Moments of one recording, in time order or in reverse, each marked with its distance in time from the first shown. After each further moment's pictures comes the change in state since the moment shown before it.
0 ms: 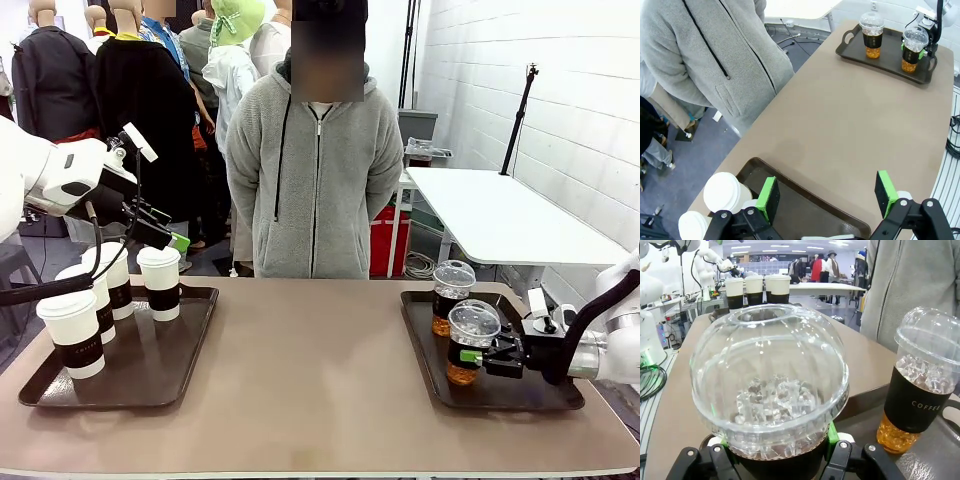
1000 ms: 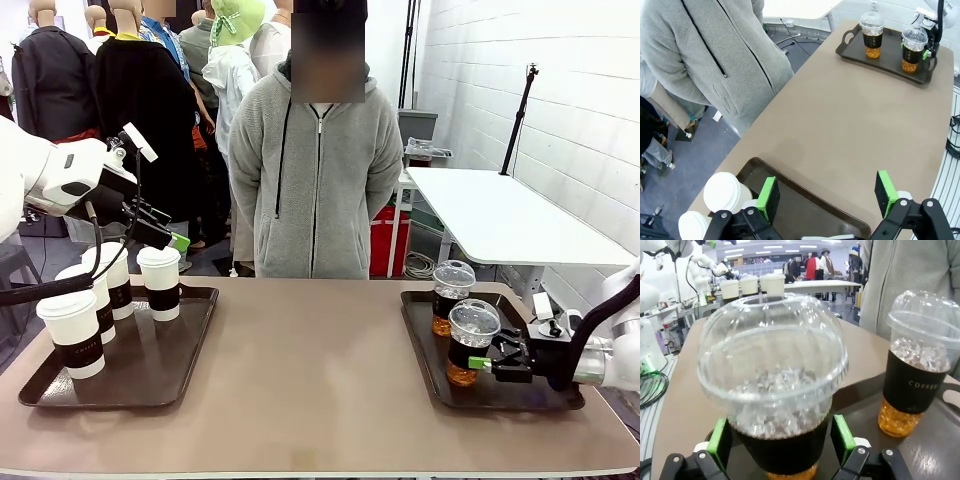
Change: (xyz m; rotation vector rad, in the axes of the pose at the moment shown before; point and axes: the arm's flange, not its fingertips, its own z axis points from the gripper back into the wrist) left arm 0.000 0.000 0.000 0.000 0.000 0.000; right arm -0.009 0.006 0.013 -0.024 -0.002 -0.063
